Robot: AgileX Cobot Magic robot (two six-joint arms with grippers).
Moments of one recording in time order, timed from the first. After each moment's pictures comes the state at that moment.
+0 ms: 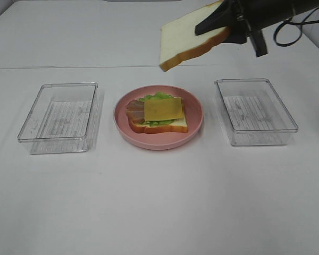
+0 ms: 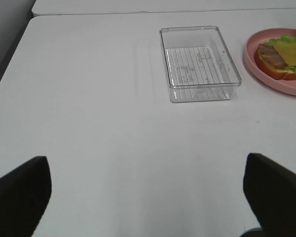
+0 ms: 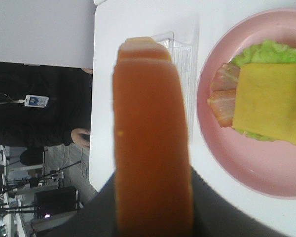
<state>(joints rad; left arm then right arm) 0.06 -0.01 -0.52 -0.08 1.08 0.02 0.10 1.94 -1.47 1.08 1.01 -0.40</state>
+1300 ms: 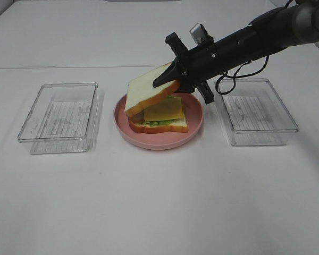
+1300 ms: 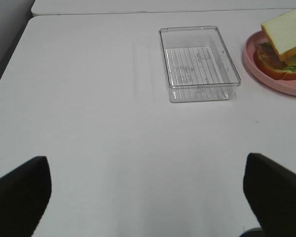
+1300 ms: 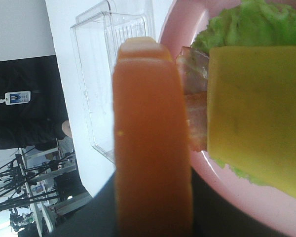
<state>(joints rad) 0.06 -0.01 -0.52 -0.08 1.08 0.02 0.22 2.29 -1.61 1.14 0.93 -0.36</state>
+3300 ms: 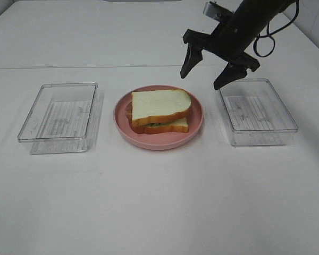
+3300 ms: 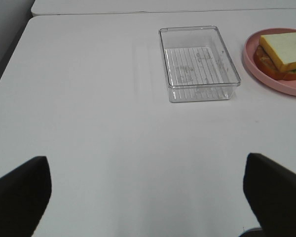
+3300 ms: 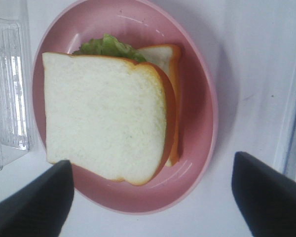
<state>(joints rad) 0.06 -0.01 -0.52 -0.08 1.08 0.02 0.22 2.20 -1.84 0.42 1.05 -0.01</state>
